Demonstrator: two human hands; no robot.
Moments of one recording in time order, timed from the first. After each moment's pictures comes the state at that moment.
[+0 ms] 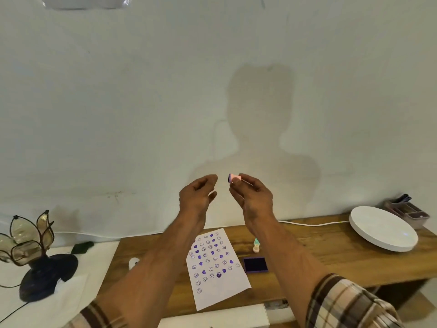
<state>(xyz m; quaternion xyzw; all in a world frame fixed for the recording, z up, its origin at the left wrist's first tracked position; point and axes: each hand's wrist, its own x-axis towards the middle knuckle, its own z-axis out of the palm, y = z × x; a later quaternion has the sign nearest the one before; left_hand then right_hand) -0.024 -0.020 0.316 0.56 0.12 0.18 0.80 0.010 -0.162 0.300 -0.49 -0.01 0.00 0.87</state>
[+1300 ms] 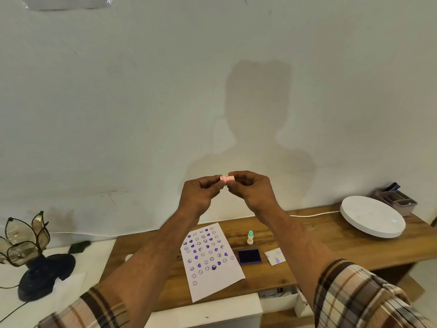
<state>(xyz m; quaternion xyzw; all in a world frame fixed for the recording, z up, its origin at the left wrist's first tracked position) -0.025 -0.041 0.312 0.73 0.05 0.14 0.67 0.012 -0.207 0.303 -0.68 -0.13 -0.02 0.72</state>
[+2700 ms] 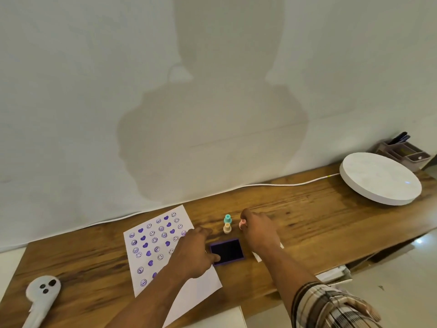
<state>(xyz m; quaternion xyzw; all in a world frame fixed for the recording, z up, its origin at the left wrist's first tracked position) 0.088 -0.076 0.002 0.96 0.02 -0.12 0.24 0.149 -0.286 -0.025 -0.98 -0.01 0.01 0.17</state>
